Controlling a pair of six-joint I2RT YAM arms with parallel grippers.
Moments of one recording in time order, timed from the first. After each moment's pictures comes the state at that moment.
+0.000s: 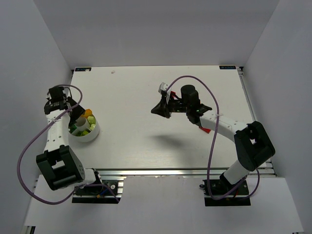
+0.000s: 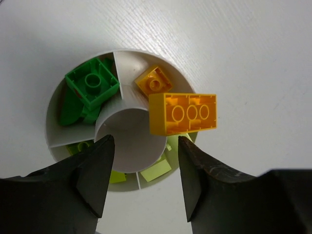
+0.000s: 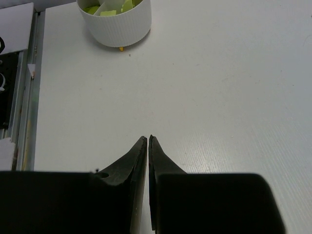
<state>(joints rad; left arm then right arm) 0.34 1.35 1.11 -0.74 -0.05 -0.50 0.63 1.59 1.01 0.30 -0.77 -0.14</state>
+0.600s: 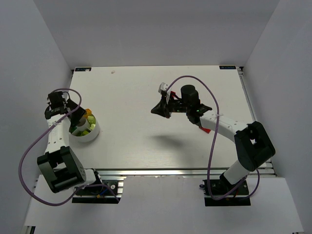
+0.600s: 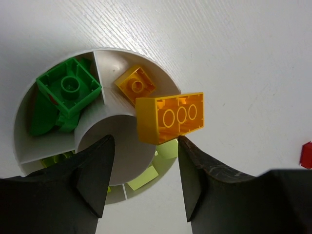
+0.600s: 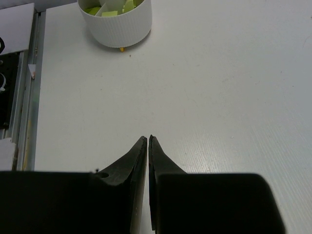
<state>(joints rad) 0.39 1.32 1.01 -0.60 0.07 -0.56 0.63 1.59 1.01 0.30 -0.77 -0.14</state>
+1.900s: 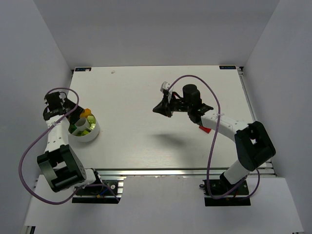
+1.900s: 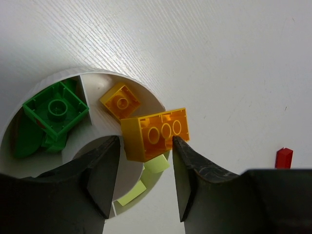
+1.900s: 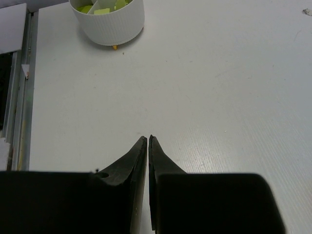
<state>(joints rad) 0.43 1.33 0.99 -0.49 0.14 -0.61 0.60 1.59 1.01 0.30 -0.77 -0.14</state>
